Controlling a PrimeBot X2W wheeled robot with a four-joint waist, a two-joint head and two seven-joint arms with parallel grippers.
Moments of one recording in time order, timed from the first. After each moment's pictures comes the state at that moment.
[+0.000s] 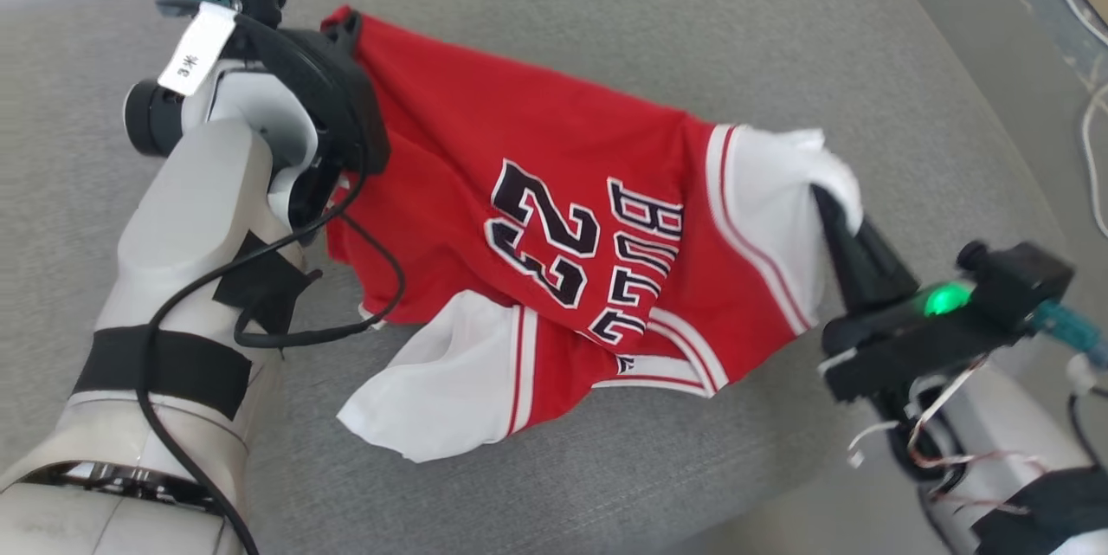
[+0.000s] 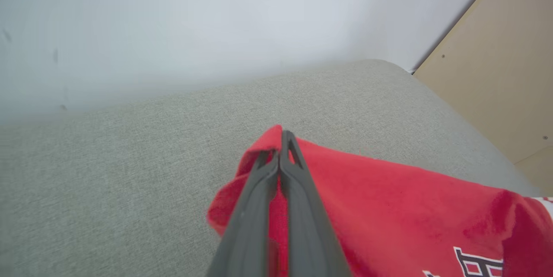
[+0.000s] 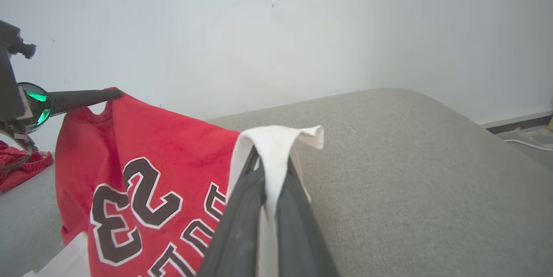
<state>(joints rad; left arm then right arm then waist) -1.15 0.04 -0.28 1.14 -0.47 -0.13 0.09 -0.46 -0.26 0.43 0.28 0.61 0.12 -0.25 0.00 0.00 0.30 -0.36</state>
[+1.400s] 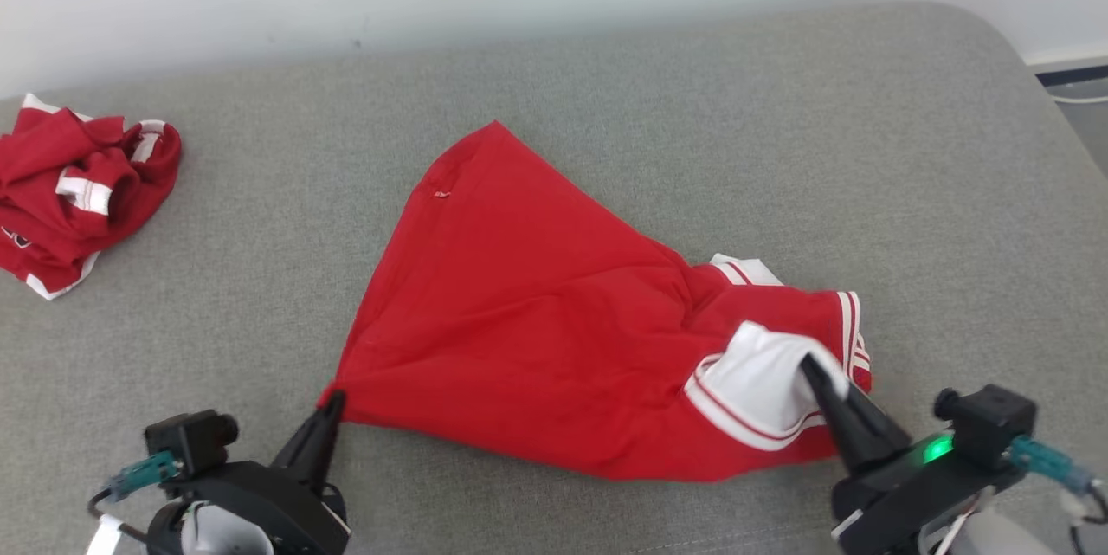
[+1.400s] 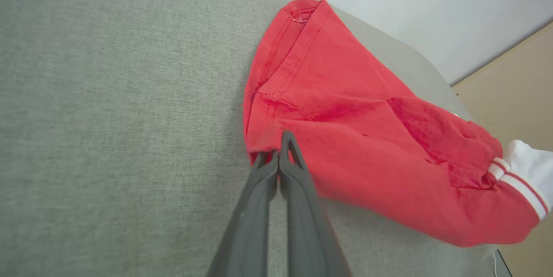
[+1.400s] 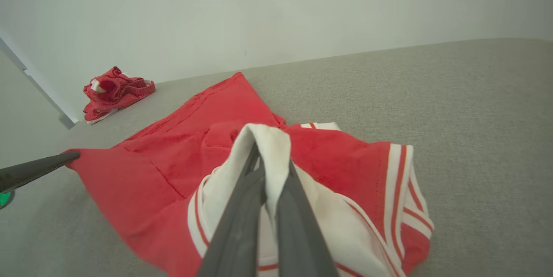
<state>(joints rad) -0.23 0.30 -0.40 0.40 -0.93 -0.09 -0.05 -0.25 -0.43 0.58 0.22 0.69 0.12 -0.26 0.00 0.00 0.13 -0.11</state>
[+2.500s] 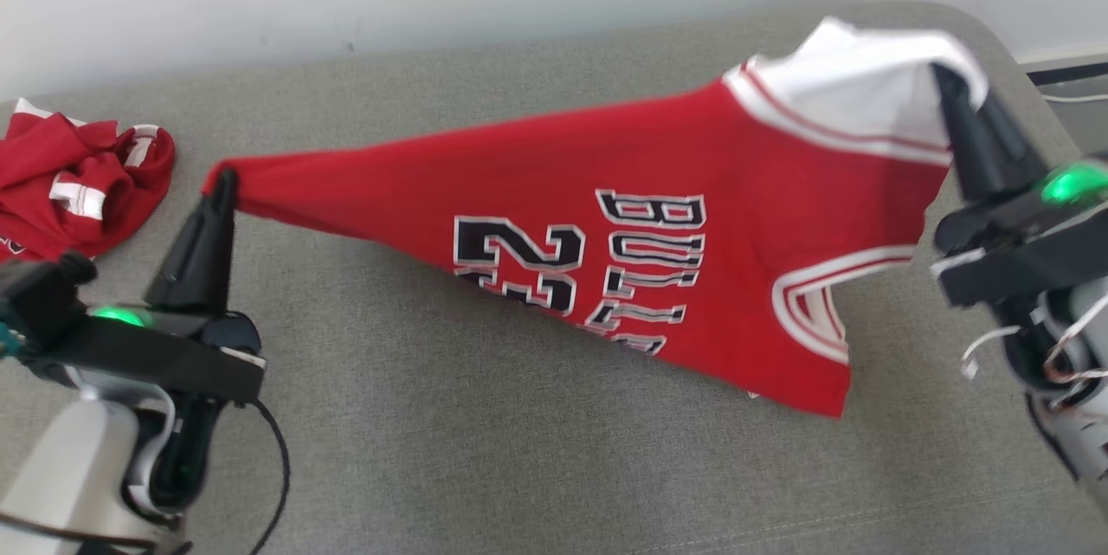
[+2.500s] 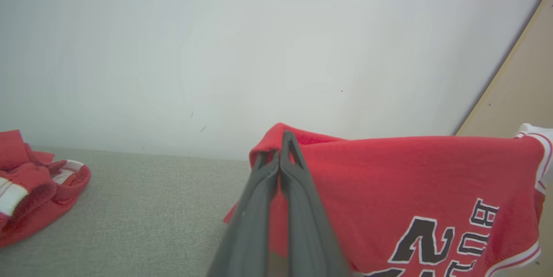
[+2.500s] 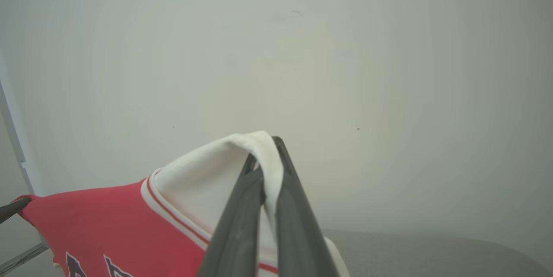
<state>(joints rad) -0.43 0.39 -0.30 0.25 -0.90 -0.11 -0.20 -0.61 -0.50 0.48 0.17 0.77 0.12 -0.26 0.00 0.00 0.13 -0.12</state>
